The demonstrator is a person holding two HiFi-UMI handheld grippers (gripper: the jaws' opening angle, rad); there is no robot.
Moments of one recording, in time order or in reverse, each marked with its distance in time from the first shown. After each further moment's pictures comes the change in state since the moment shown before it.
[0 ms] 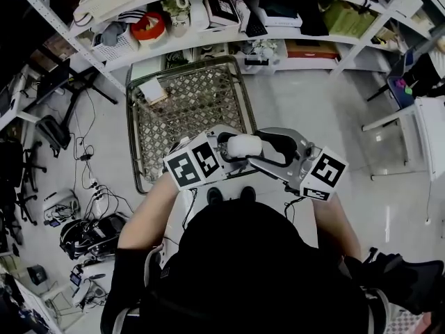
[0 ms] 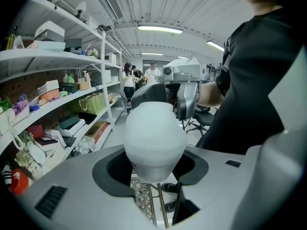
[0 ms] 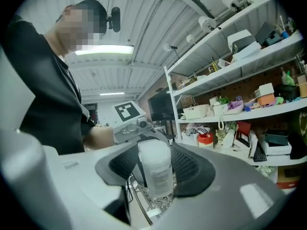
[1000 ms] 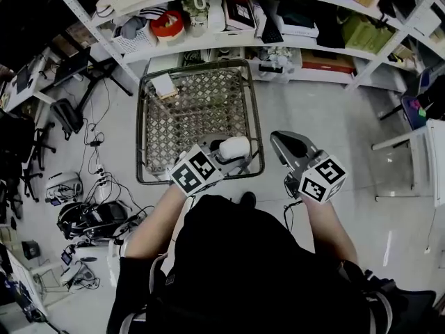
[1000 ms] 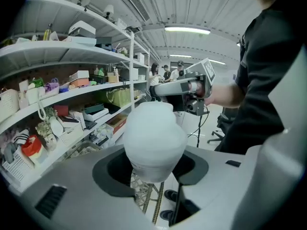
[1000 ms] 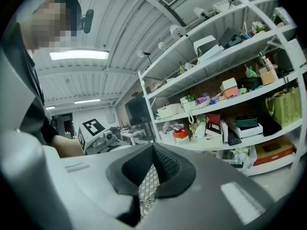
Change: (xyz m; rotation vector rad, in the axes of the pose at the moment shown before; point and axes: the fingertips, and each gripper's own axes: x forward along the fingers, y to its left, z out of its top) left arm 0.034 0.011 -0.045 -0.218 -0.023 0.277; right arm -0.056 -0.074 -0.047 0.176 -0.078 -0.271
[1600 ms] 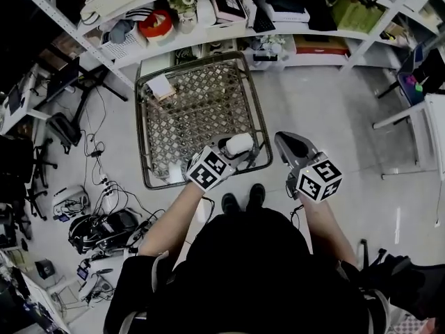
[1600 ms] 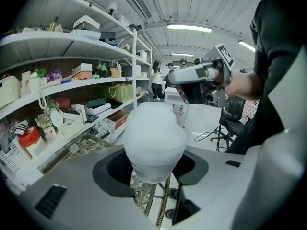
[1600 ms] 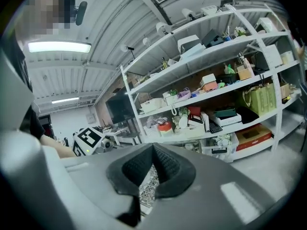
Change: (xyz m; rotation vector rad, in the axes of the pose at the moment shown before) left arm 0.039 0.014 -0.061 -0.029 -0.002 0.010; right arm 0.001 -0.004 -0.048 0.088 0.039 -0.234
